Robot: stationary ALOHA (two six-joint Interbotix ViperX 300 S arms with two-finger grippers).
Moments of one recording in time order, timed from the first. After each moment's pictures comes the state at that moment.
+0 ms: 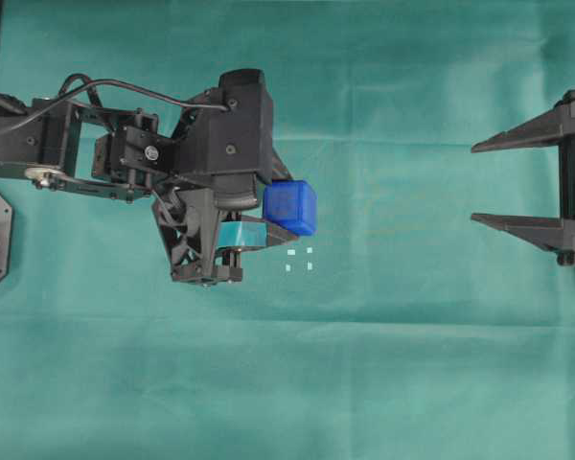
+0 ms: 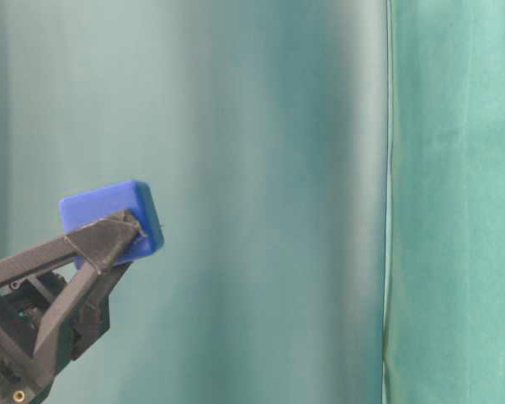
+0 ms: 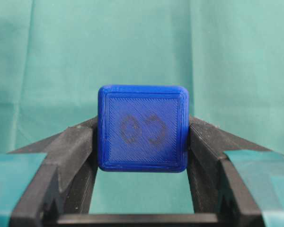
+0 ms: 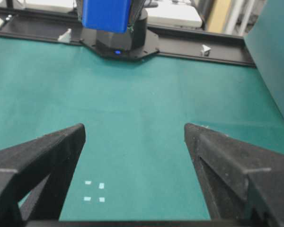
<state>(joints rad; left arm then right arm) -0.03 -0.20 0.27 0.01 0.61 -0.03 -0.04 -0.90 1.15 0.00 -0.19 0.02</state>
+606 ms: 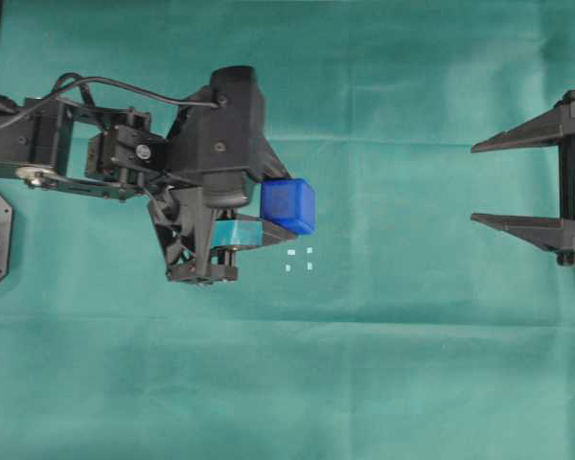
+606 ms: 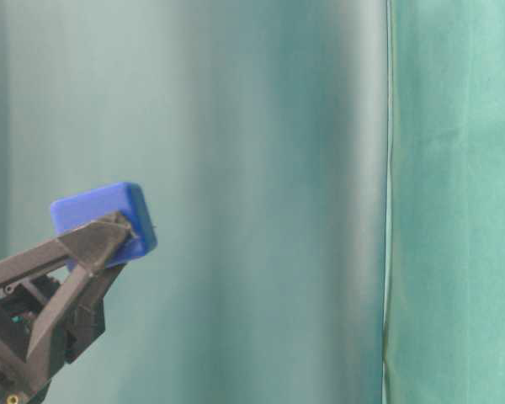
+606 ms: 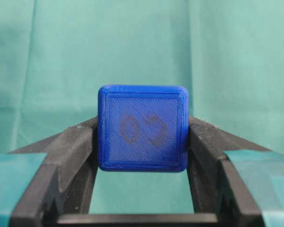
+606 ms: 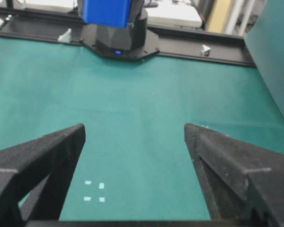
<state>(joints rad) -0.03 -0.23 0.30 0.01 0.56 -0.03 -0.04 -0.90 1.15 0.00 -0.19 0.02</state>
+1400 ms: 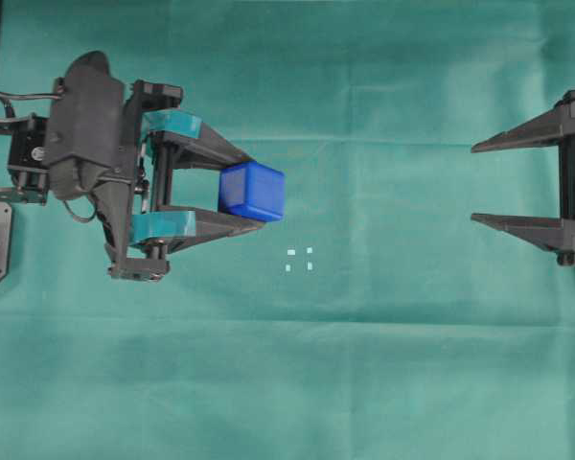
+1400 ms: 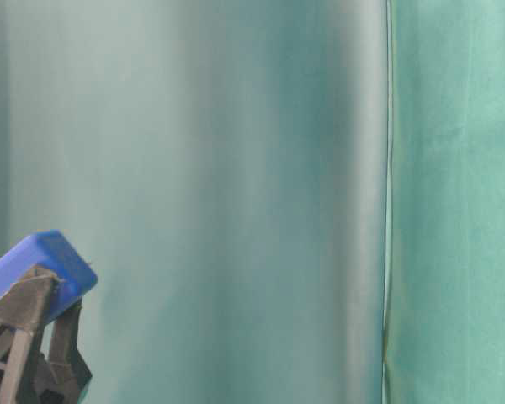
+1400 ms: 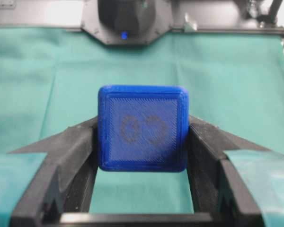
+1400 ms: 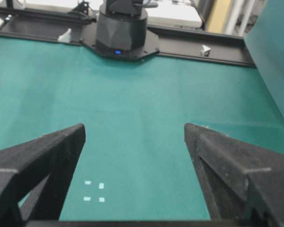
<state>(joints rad) -0.03 -0.42 0.62 0.01 0.03 -0.02 -0.04 -0.90 1.15 0.00 -0.19 0.02</state>
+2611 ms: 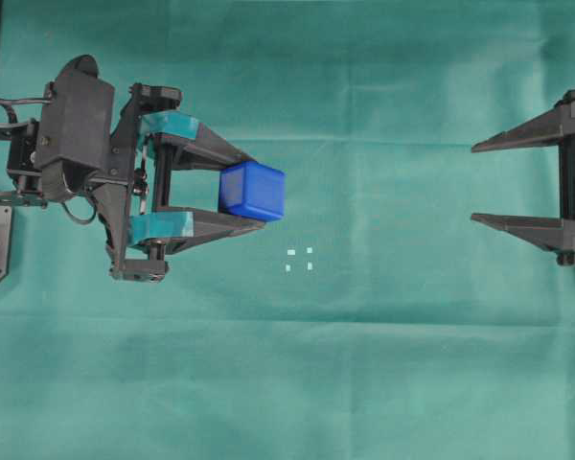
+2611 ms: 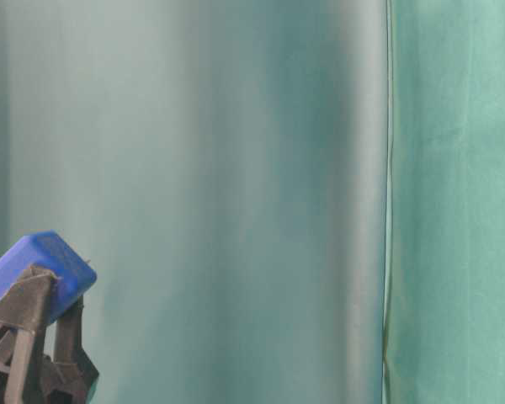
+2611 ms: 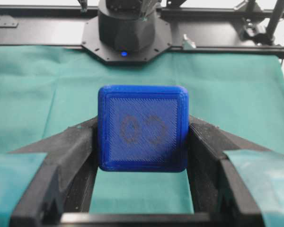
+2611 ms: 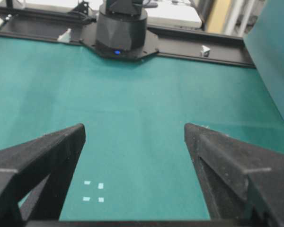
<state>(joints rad) -0.03 -0.43 0.66 0.01 -0.04 -0.02 -0.04 -0.90 1.15 0.00 -0.19 0.02</state>
